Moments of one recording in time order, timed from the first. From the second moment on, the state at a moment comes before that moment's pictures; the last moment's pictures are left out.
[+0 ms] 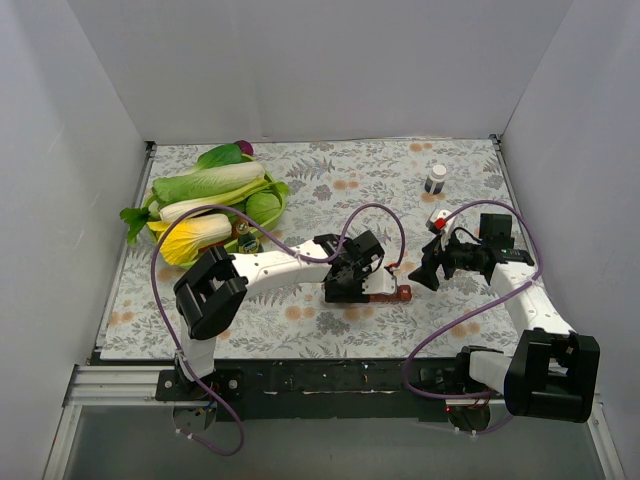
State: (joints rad) left arm -1.05 1.89 1.41 -0.77 -0.06 0.61; right arm -0.07 1.15 0.67 -0.48 -0.93 -0.76
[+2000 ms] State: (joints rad) left arm -0.91 0.86 0.28 0.66 0.27 0.08; right arm -0.07 1.09 0.74 -0.60 -0.92 -0.94
